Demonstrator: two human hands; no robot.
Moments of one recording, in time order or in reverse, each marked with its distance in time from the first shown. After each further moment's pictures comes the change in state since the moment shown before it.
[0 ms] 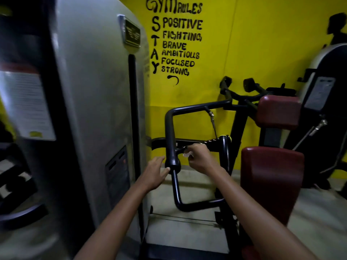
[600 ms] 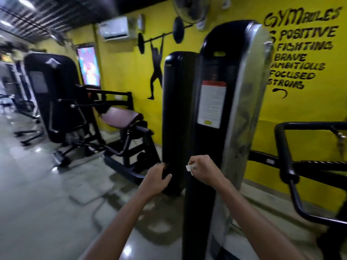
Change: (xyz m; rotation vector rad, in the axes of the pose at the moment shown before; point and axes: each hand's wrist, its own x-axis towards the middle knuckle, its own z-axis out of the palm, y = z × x) left_hand -0.293 -0.128 -0.249 0.193 0.345 -0.381; right_hand -0.076 -0.342 0.096 0.296 -0.206 -0.433
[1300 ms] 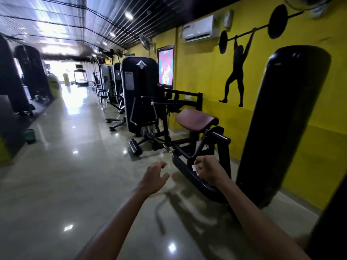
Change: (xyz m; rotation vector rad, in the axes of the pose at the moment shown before) left_hand -0.019 -0.286 -0.215 0.123 0.245 -0.324; right_hand 0.190 -0.246 0.212 0.100 -0.104 -0.285
